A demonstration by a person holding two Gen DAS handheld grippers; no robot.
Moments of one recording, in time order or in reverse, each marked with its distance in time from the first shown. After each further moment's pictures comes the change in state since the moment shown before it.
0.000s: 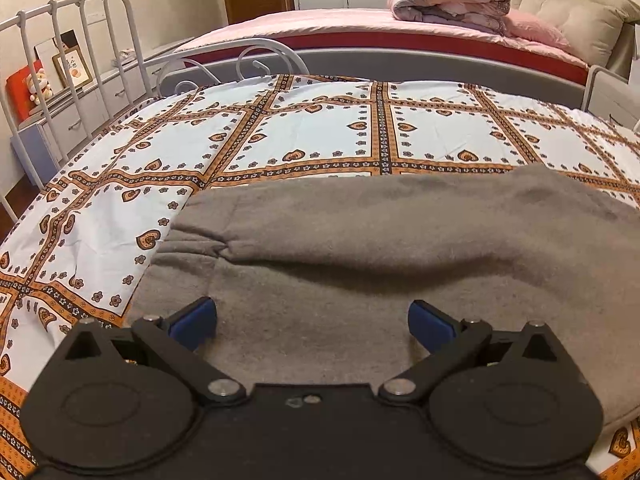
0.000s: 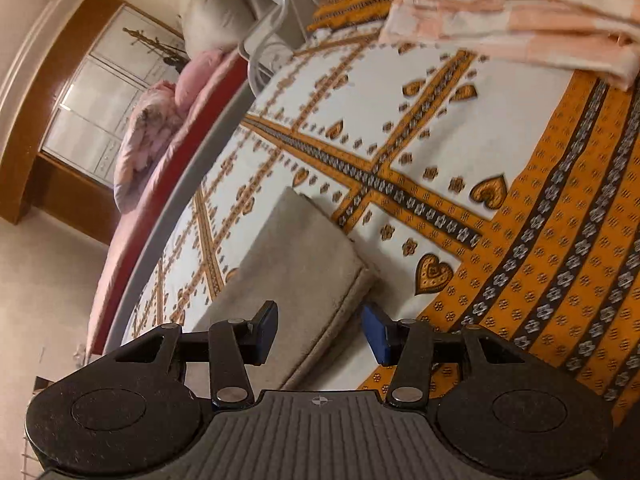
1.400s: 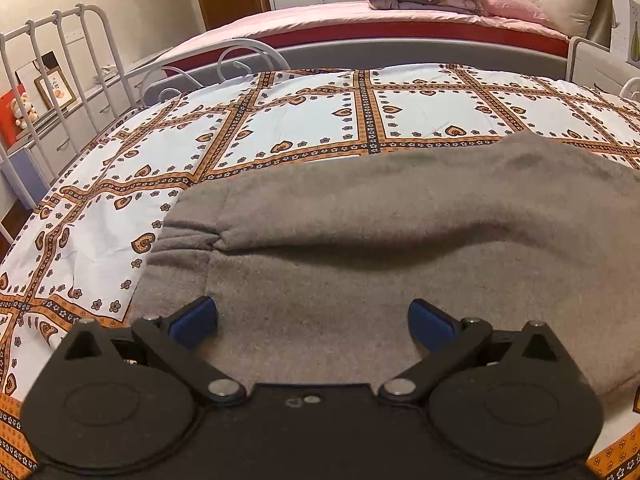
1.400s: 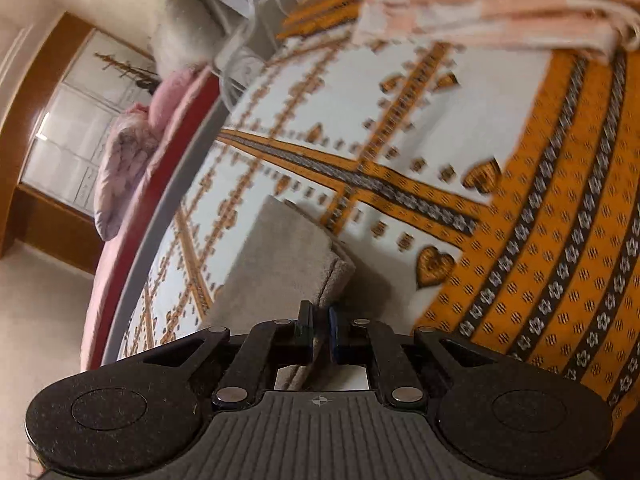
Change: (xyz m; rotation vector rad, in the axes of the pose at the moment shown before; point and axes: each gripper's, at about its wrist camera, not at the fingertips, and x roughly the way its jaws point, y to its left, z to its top) left arm 0.003 -0.001 -0.010 0.088 0.002 -0.008; right arm 0.016 -0.008 0.000 0.099 -0.046 -0.063
